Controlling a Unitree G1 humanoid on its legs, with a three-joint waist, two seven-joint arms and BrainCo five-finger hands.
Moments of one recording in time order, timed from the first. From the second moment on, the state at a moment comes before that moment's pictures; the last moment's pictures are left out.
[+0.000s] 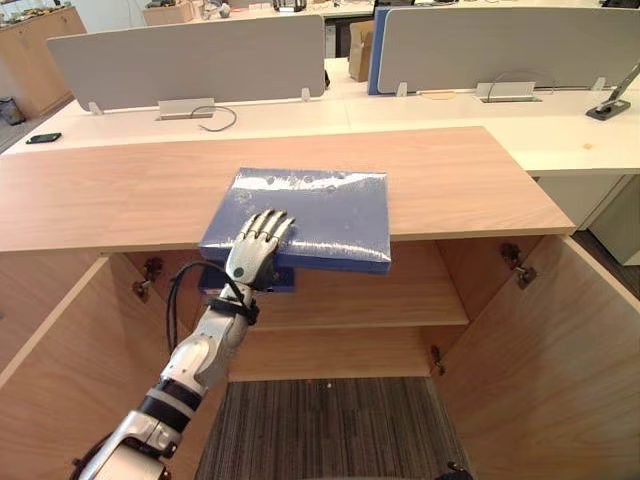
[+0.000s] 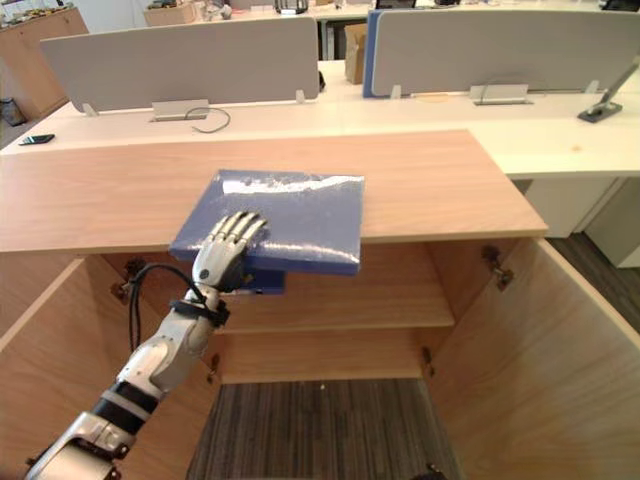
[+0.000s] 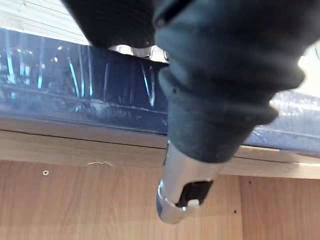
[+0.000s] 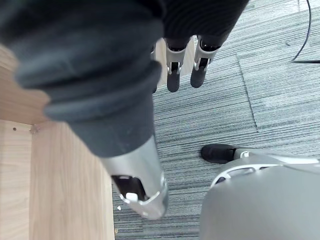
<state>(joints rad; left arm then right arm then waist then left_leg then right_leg) -0.35 0.44 -0.38 0.20 0.95 -0.03 0.42 0.04 -0.08 -0.33 1.15 -0.22 0.07 -0.16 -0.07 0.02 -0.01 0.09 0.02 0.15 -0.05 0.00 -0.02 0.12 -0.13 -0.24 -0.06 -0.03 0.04</state>
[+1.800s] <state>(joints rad) 0.34 0.23 -0.34 -0.17 -0.48 -0.13 0.09 0.13 -0.07 -0.17 0.57 0.22 0.00 -0.21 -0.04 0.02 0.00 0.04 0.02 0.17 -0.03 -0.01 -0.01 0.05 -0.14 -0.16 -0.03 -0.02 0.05</state>
